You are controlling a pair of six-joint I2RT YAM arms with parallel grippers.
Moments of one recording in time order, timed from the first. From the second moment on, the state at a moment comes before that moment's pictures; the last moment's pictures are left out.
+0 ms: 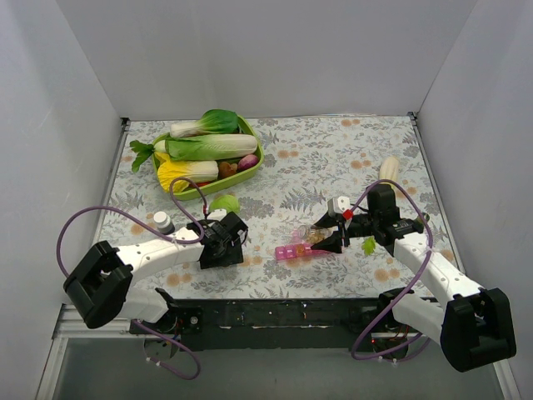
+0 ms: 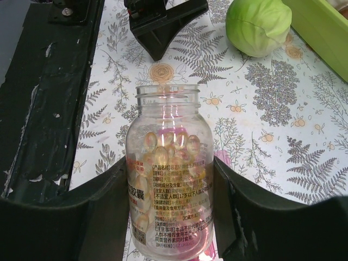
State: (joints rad) left arm -0.82 1.32 0.69 -0.67 -0.29 -0.94; right arm 0.30 1.04 0.56 -0.25 -1.19 -0.74
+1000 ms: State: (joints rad) left arm -0.80 1.02 0.60 -0.07 0.27 -0.97; right arm 0.34 1.04 0.65 -0.42 -1.10 -0.86
